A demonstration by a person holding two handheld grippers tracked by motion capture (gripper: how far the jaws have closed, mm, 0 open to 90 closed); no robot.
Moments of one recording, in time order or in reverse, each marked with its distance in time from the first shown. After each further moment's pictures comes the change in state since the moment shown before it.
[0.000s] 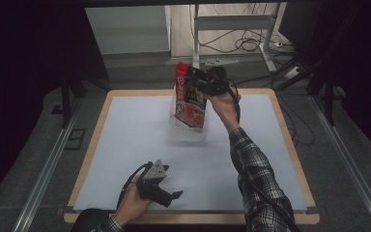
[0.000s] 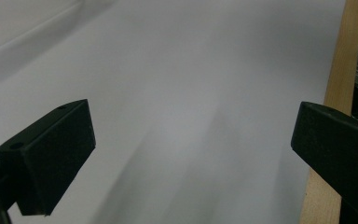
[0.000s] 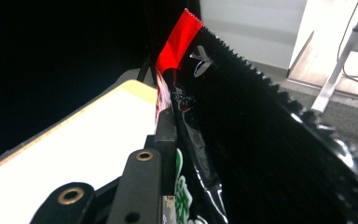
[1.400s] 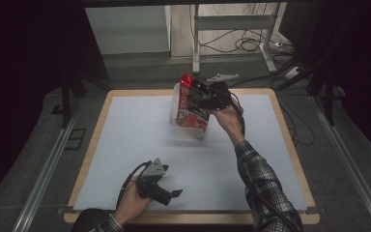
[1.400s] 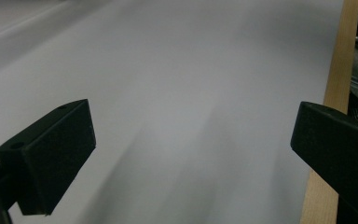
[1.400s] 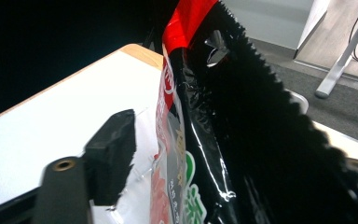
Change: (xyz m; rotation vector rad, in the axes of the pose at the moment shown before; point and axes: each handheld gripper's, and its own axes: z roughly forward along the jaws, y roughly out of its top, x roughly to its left) left arm 0.007 -0.003 0.001 -0.026 -0.031 -0.058; right arm -0.008 -0.042 0.000 0.081 0.021 -0.046
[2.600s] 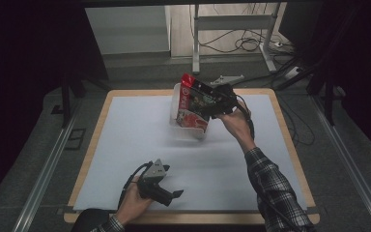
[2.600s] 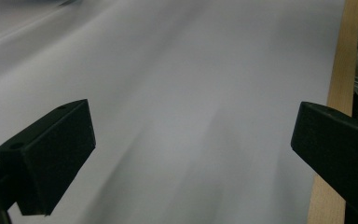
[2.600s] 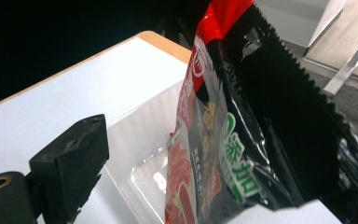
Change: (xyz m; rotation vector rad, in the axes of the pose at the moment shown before) left arm -0.002 -0.001 0.004 -0.002 0.012 0.032; right arm 0.013 0.001 -0.034 0.045 0.037 -0.061
